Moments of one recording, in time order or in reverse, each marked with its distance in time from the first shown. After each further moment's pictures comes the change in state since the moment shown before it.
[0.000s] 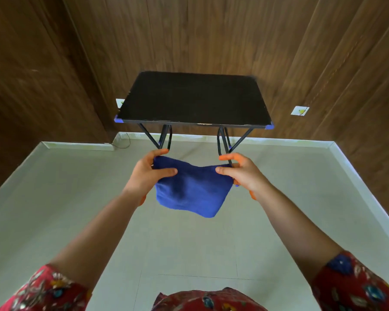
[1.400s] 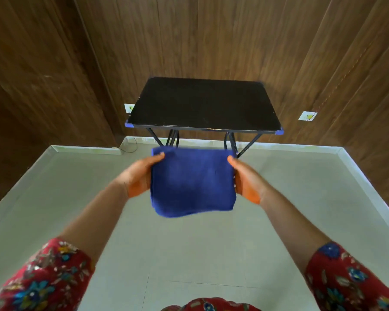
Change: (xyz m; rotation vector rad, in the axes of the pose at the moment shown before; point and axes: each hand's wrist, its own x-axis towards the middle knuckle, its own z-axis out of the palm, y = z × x) left_hand 0.026 0.007 -0.053 -0.317 -0.158 -0.322; right_hand 0.024 0.003 0.036 0.471 -0.134 0.169
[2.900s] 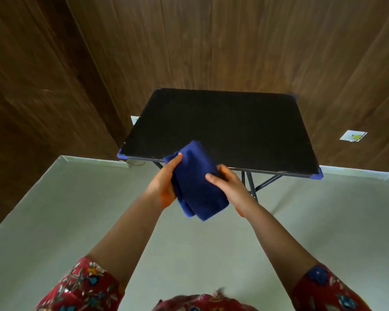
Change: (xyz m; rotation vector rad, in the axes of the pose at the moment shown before) left_hand 0.252 0.082 0.076 -0.354 0.222 -0.102; right_hand 0.248 -0.089 -0.024 -0.257 -0.145 -0.233
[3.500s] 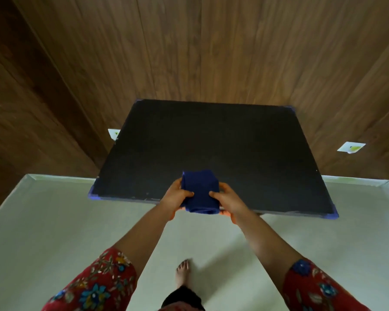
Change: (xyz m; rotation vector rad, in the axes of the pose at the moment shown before) left_hand 0.222 0.031 0.024 0.456 -0.073 0.041; right_hand 0.194 0.026 -0.040 0.121 0.212 0.422
